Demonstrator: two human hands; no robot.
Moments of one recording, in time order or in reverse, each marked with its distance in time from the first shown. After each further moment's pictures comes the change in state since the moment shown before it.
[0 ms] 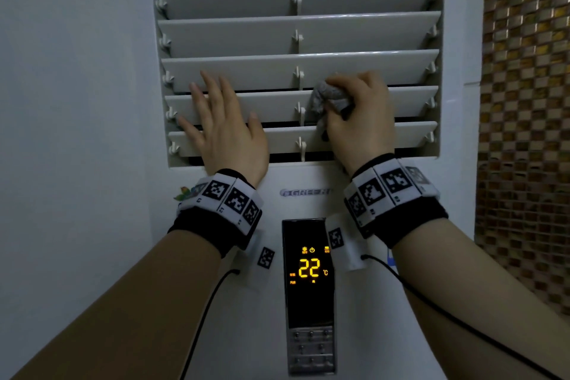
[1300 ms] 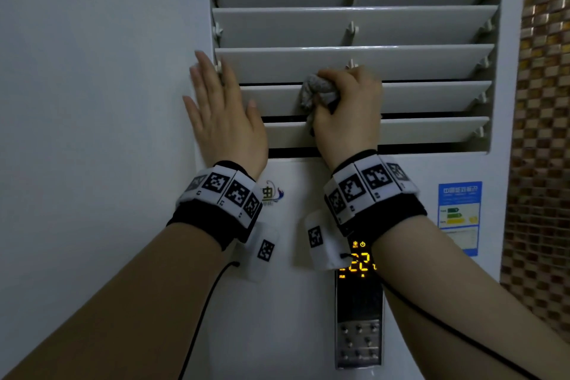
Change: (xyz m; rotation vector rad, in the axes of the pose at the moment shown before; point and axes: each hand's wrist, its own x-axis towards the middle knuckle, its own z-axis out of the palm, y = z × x) left_hand 0.018 -0.063 -0.026 -0.112 0.075 0.074; right_hand -0.015 -0.064 0.062 -0.070 0.050 0.018
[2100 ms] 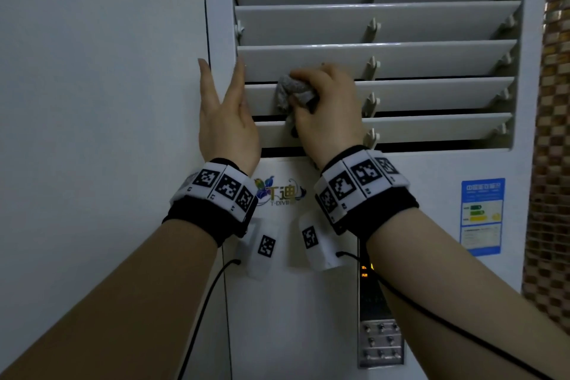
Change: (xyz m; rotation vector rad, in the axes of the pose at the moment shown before) left_hand 0.008 -0.030 -0.011 -0.352 -0.012 -0.005; right_hand -0.009 -0.035 0.025 0.082 -0.121 -0.072
